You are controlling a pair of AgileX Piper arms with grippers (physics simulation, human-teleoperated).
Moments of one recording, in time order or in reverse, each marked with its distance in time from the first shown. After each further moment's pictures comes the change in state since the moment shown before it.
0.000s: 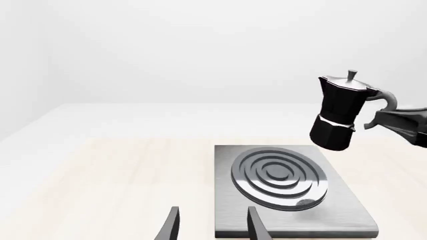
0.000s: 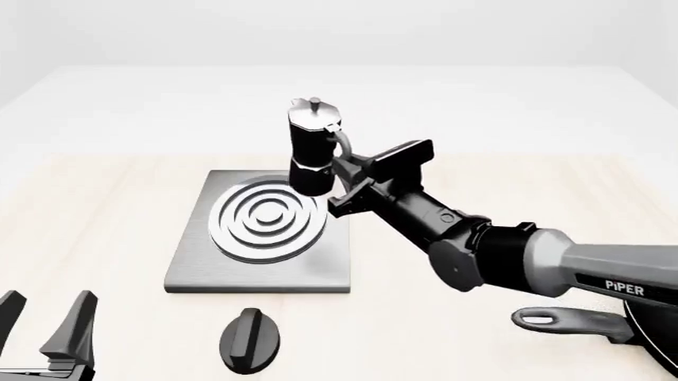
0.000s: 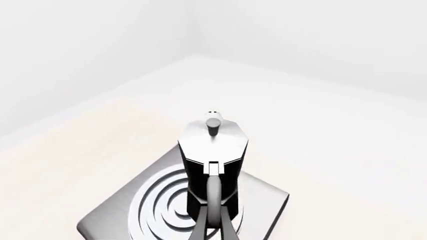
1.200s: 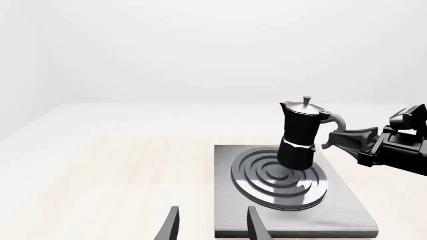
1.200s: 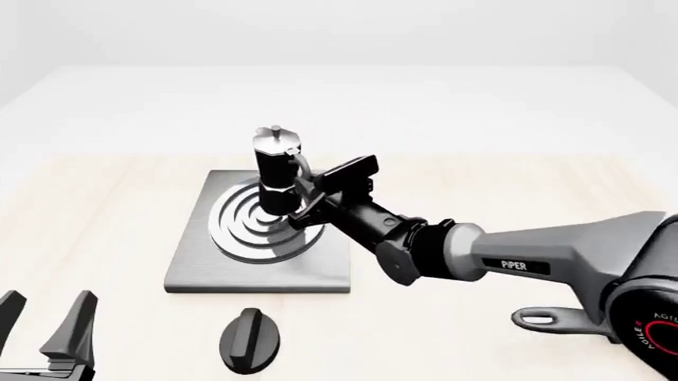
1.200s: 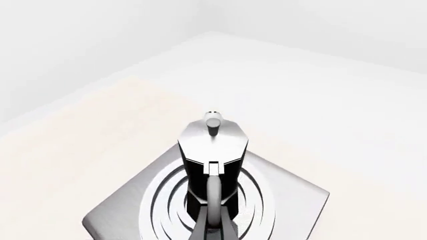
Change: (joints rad) left arm 0.000 0.000 0.000 0.000 0.000; right arm 0.065 0.252 -0.188 0.018 0.025
